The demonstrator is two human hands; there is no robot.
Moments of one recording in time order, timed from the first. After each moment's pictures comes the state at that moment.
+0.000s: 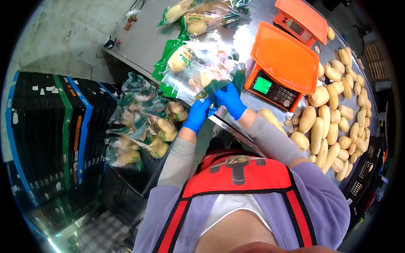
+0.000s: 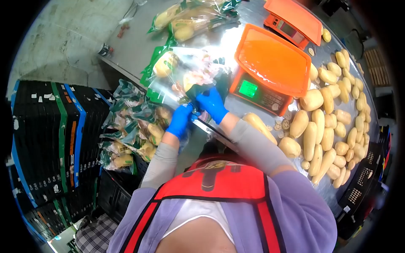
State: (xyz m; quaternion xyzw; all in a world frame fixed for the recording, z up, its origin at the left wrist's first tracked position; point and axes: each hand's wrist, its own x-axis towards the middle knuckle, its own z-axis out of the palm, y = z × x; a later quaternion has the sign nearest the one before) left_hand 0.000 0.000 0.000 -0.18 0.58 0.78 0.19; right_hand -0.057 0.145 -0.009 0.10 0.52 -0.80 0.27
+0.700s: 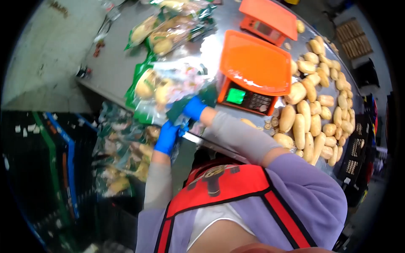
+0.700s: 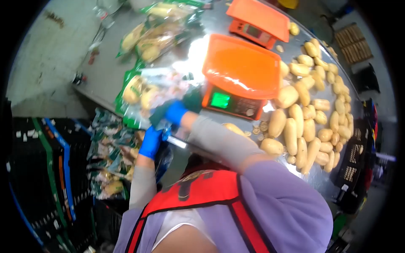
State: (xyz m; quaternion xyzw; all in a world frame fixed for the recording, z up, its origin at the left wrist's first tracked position) left_hand -0.011 -0.015 0.050 -0.19 0.57 0.78 0.18; right_hand -0.115 0.099 -0.052 -0.37 0.88 -0.29 -0.01
